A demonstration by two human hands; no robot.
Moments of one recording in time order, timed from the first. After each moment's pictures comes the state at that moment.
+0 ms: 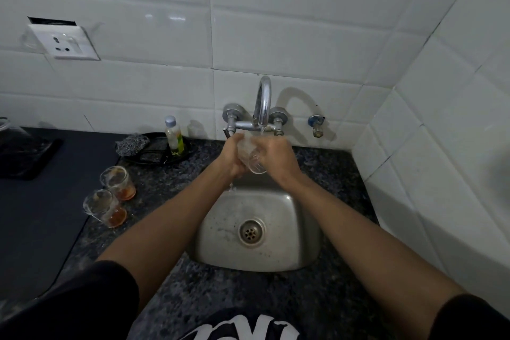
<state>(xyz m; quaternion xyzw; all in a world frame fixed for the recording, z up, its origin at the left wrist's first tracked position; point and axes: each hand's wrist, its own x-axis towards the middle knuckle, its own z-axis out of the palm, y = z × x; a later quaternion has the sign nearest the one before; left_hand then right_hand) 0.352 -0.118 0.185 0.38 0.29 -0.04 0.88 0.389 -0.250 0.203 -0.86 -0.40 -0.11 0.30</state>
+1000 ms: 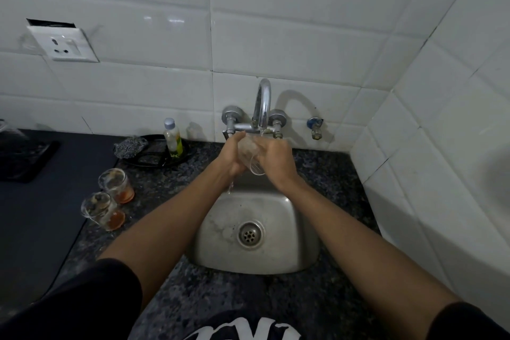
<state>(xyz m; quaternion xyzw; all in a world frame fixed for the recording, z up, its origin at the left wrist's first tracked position) 0.358 -0.117 0.190 0.36 0.25 -0.05 0.90 0.388 -0.243 0.195 -0.88 -0.34 -0.12 0.32</state>
